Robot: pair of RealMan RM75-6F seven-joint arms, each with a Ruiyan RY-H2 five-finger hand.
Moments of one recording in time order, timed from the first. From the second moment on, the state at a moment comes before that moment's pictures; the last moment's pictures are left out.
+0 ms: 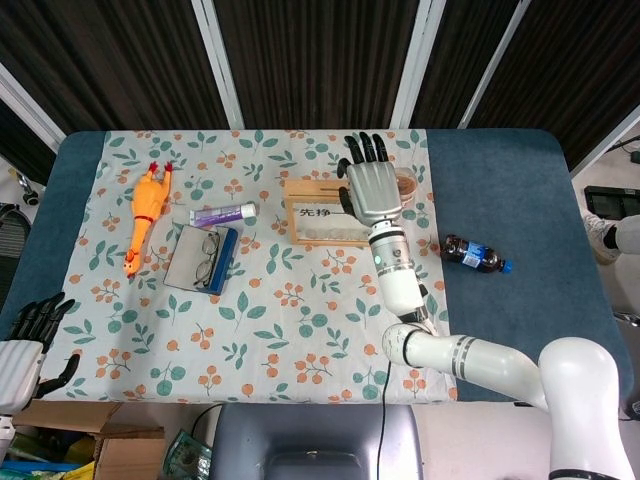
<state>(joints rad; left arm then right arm) -0.11 -1.06 0.00 -1.58 1.57 1.47 -0.13 1.11 -1.63 0.47 -1.30 -0.71 1.12 -0.69</state>
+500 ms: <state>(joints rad) -0.11 -1.07 0.00 -1.58 1.58 1.49 -0.09 0.63 -1.16 0.12 -1.98 -1.09 1.42 -0.61</state>
